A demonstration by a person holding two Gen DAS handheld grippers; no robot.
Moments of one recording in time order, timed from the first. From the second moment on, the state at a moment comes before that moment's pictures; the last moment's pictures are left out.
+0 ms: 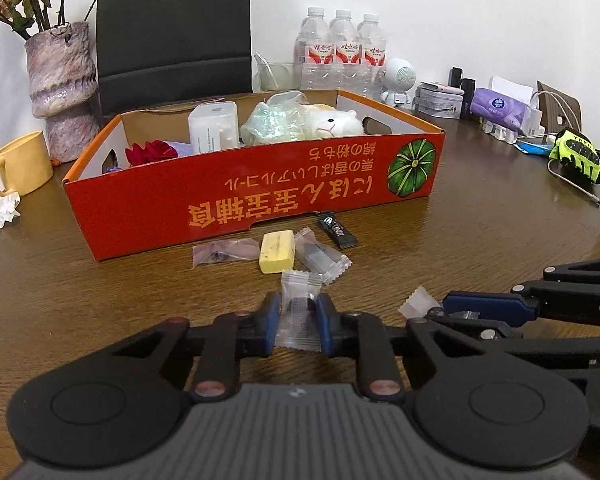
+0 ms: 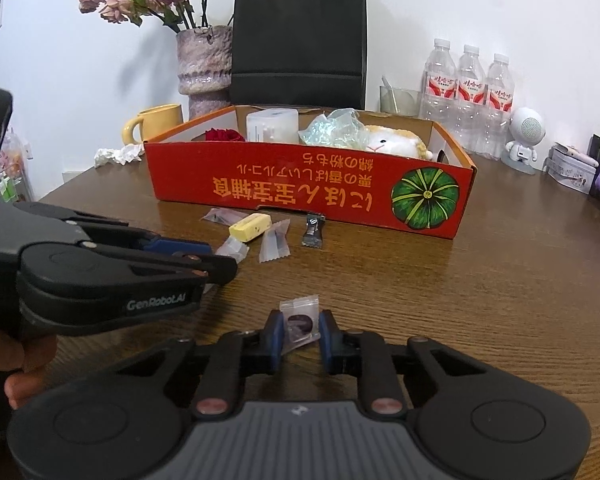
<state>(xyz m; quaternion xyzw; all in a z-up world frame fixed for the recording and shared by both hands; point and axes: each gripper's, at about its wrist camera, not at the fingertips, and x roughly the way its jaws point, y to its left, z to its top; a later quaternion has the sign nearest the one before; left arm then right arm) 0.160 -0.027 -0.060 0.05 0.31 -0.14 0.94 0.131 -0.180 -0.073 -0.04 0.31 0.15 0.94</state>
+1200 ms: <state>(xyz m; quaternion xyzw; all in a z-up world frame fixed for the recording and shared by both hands) 0.215 0.029 0.029 -0.05 0.20 -0.10 0.97 0.219 -0.206 0.020 0.02 0.21 0.16 0.96</state>
